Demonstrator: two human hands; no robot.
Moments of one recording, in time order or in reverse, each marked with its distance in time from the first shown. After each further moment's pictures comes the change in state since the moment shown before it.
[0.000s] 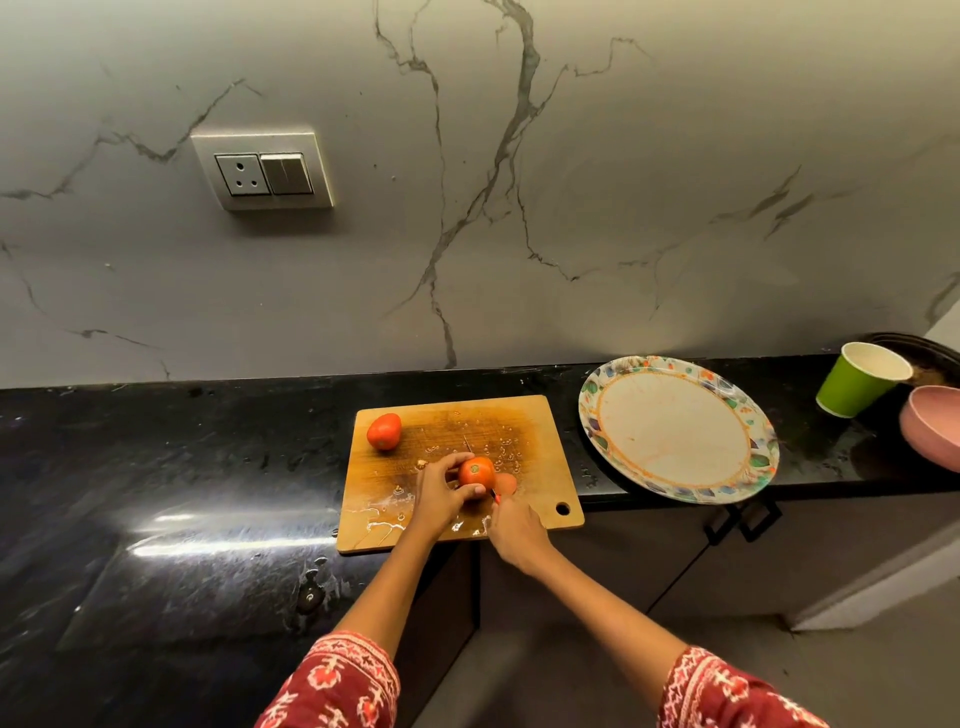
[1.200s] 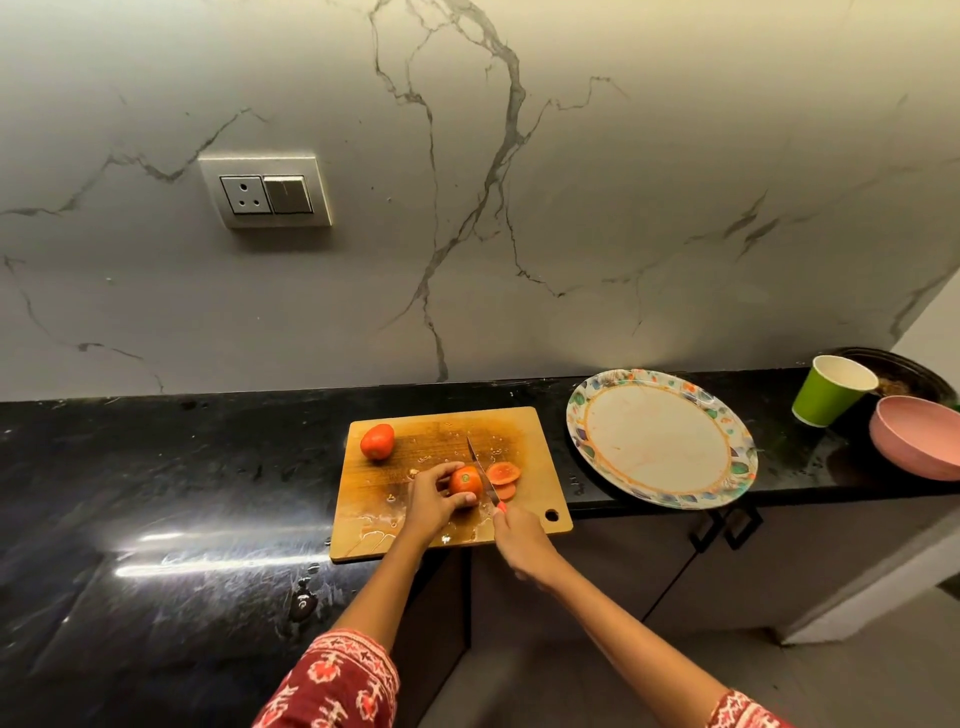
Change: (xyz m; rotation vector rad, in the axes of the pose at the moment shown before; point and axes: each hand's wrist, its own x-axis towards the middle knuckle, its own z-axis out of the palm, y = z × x) left_hand -0.008 0.013 -0.004 -0.020 -0.003 -0.052; right_hand -0.034 -0.002 -0.029 0.195 -0.033 -0.058
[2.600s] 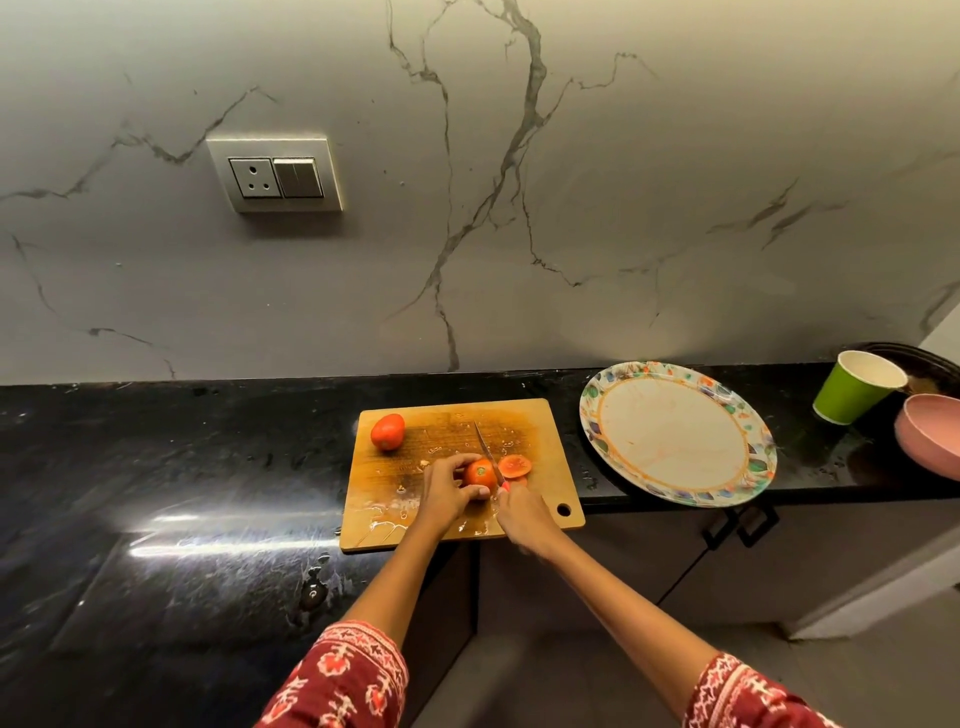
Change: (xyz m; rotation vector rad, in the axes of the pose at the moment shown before) left_hand 0.005 -0.002 0.003 0.121 -0.015 0.054; right_hand 0.014 -0.020 -0.006 -0.066 0.027 0.012
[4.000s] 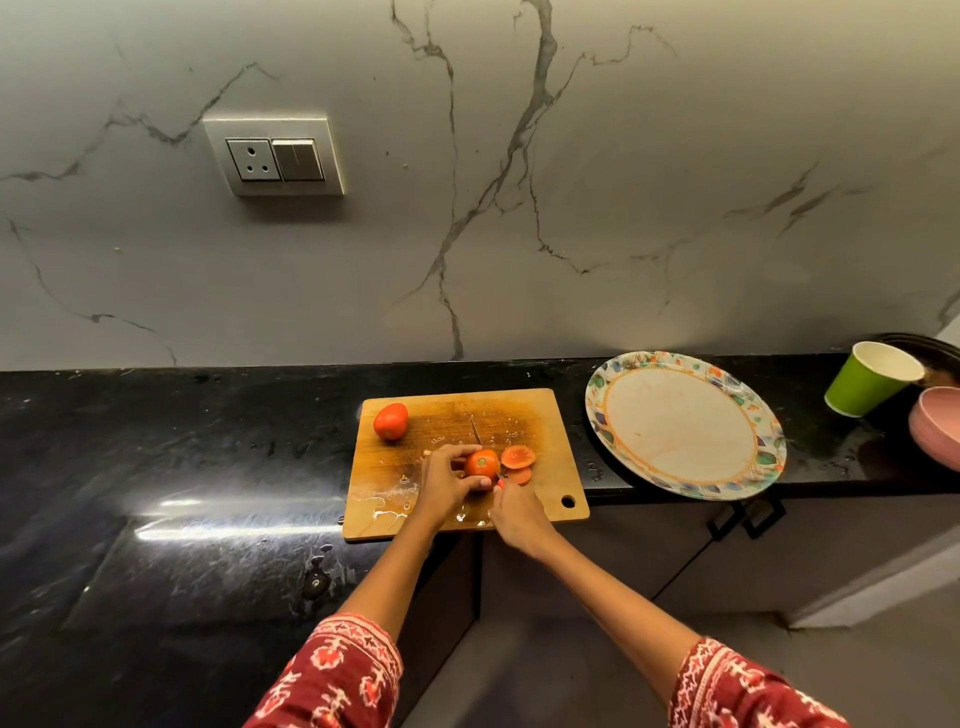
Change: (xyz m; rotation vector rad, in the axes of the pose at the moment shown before) left_hand 0.004 -0.005 -0.003 -0.001 0.011 -0.002; right_hand 0.018 0.016 0.027 -0.100 0.017 -0.013
